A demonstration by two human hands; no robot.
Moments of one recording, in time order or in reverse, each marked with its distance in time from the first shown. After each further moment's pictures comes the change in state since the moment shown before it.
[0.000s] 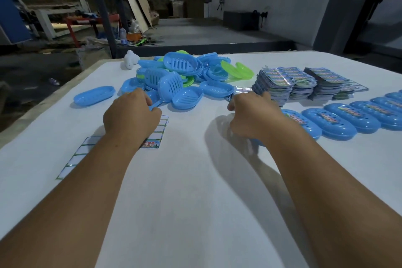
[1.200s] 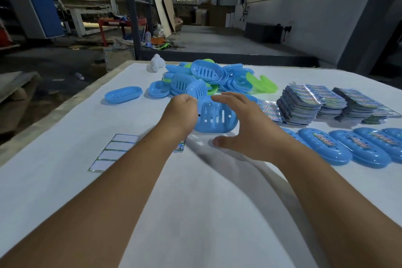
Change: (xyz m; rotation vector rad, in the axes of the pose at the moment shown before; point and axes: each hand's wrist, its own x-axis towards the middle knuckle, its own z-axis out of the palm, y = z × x) left_hand -0.002 0.034 -0.010 -0.852 -0.290 -0.162; right_hand 0.006 -0.022 0.023 0.454 0.106 -0.540
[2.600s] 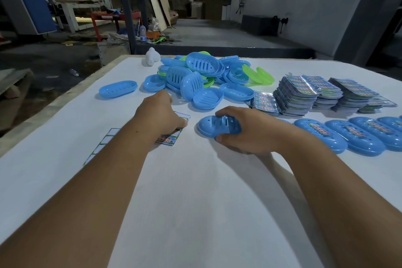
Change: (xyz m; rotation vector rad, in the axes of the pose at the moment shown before) left_hand -0.002 -0.012 -0.031 0.718 -0.036 -0.086; right_hand -0.002 0.014 -0.004 -0.185 -0.247 0.207
